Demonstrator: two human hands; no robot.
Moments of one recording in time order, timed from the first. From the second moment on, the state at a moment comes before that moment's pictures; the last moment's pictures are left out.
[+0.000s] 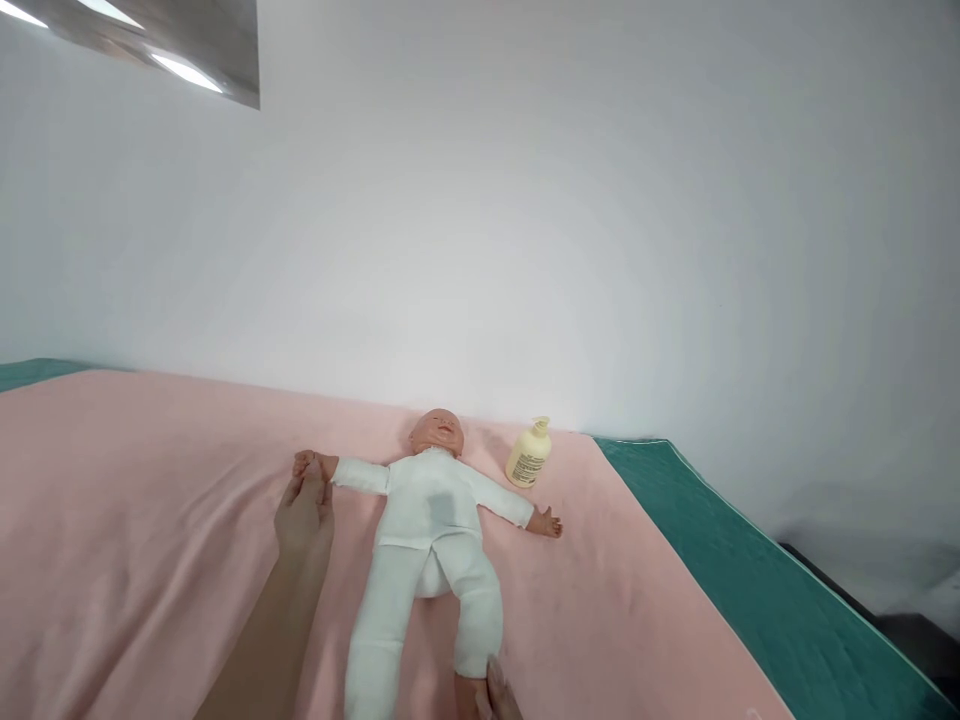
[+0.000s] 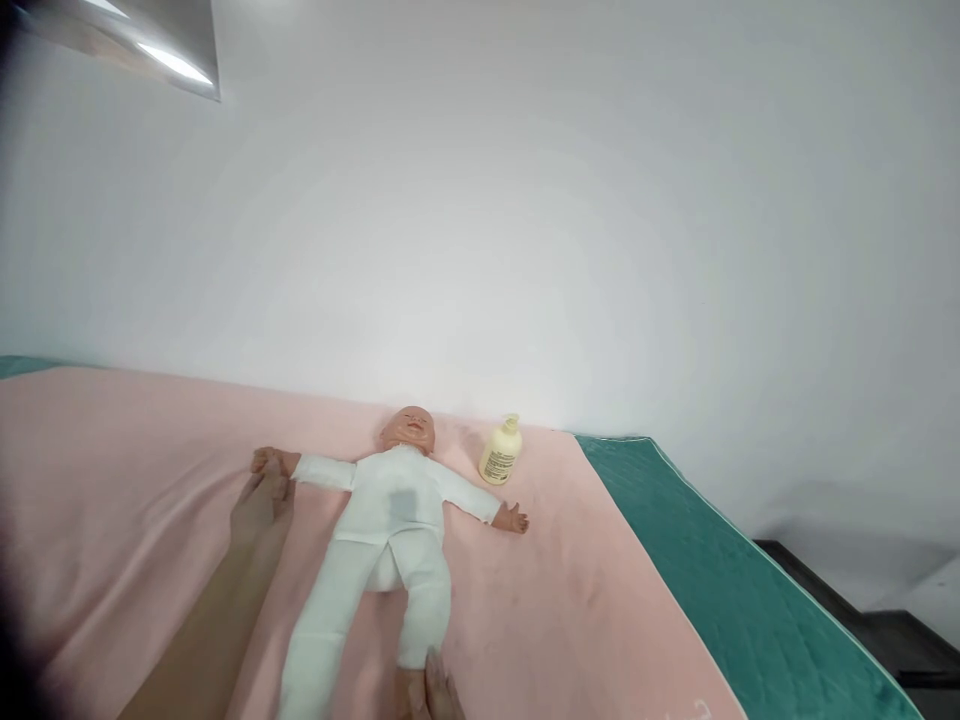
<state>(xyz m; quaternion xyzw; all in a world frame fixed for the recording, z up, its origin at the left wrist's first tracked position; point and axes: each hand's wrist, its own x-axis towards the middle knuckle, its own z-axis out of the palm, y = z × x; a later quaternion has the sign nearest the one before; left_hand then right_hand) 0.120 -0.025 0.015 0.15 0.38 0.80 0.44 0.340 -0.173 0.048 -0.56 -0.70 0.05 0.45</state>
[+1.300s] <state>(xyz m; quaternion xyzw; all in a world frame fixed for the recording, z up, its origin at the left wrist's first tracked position) 0.114 -0.035 0.040 0.20 0.43 0.76 0.44 0.333 -0.115 0.067 -0.55 -0.67 0.13 0.49</state>
